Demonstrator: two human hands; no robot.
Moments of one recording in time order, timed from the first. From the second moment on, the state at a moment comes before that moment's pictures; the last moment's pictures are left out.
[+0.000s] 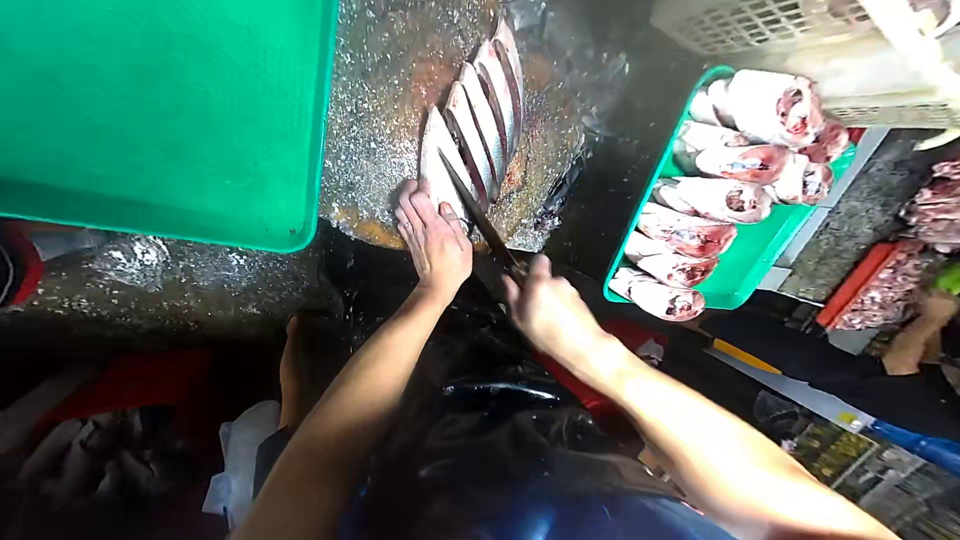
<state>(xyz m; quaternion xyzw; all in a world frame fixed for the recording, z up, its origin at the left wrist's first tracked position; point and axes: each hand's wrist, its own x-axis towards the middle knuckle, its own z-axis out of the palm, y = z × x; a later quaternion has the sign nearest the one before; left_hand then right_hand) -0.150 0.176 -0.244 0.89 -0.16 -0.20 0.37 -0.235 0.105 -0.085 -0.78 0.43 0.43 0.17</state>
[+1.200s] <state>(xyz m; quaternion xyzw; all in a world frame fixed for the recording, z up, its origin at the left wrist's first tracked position) -0.089 0.211 -0.216 0.89 -0.23 -0.09 0.38 -0.322 0.058 -0.159 -0.81 0.50 -0.07 0.30</state>
